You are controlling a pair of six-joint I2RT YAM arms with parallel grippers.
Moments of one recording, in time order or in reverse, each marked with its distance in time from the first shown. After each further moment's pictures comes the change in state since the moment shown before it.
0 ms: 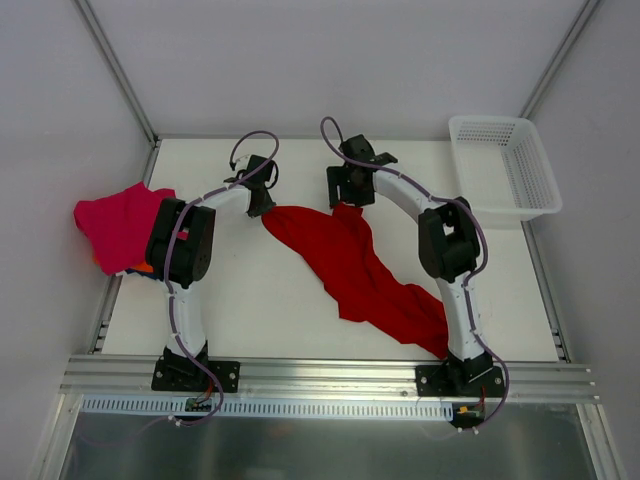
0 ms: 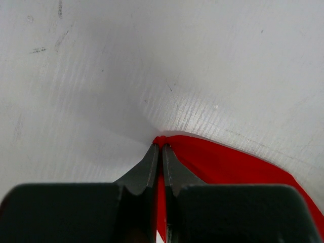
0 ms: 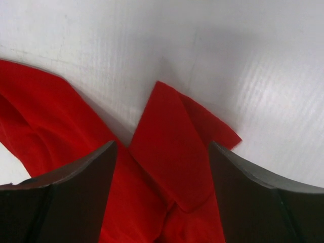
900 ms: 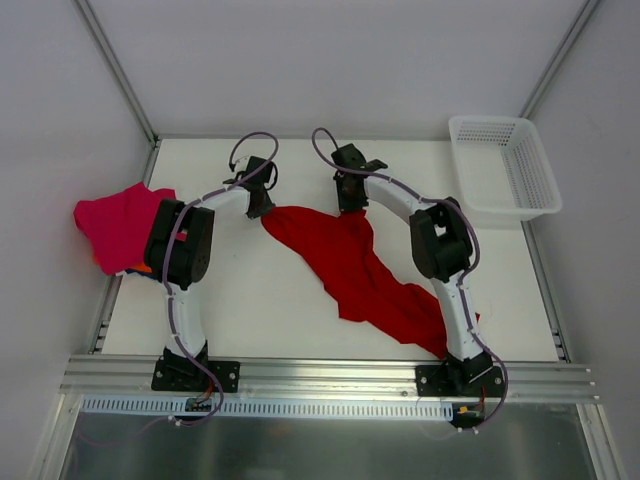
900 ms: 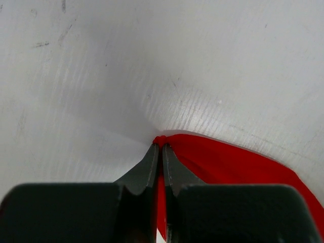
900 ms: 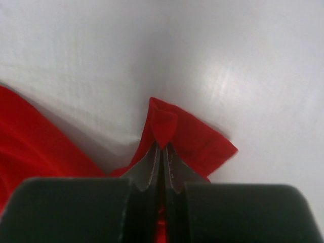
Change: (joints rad) left arm 0.000 -0.008 -0.013 0.008 0.001 0.001; right arm 0.036 0.086 0.047 -0.004 0.137 0.006
